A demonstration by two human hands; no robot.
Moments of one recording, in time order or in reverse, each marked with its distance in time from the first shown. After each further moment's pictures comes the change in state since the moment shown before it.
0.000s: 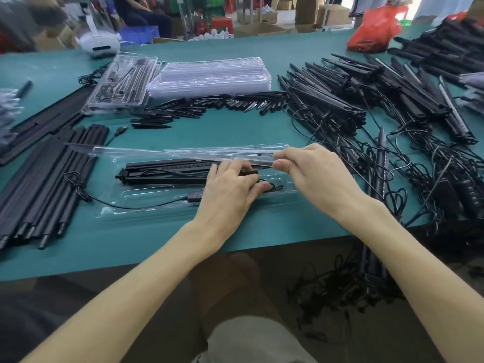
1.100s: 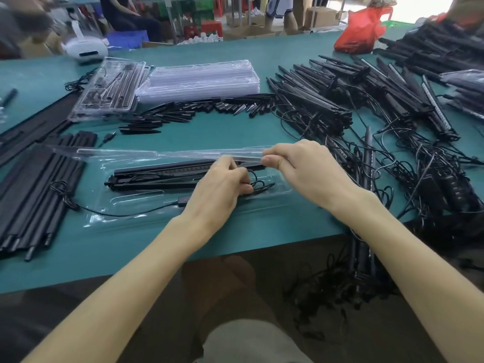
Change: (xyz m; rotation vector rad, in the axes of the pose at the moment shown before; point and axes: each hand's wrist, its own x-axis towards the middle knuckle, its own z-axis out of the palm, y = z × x) left_hand 0.014 -0.010 -0.001 -0.102 -0.011 0.077; right_hand 0.010 0.004 -0.009 0.064 0.009 -0.035
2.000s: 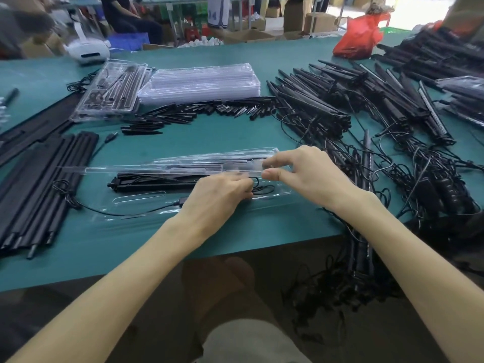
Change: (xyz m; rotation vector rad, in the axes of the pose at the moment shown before) left_hand -0.009 -0.004 -0.011 0.245 -0.075 0.209; right_hand 0.002 0.009 0.002 0.018 -0.087 -0.006
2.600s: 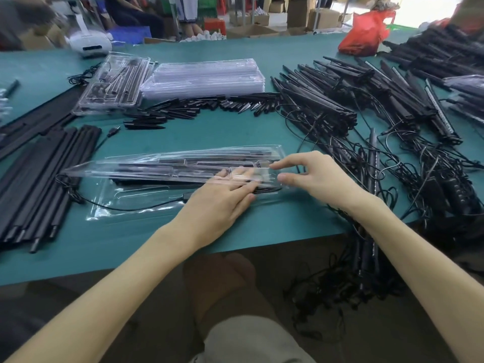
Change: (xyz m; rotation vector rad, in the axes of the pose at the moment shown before) left_hand -0.017 -0.005 0.009 -0.186 -0.110 -0.008; right_hand -0.006 0.020 0.008 0.228 -0.106 0.141
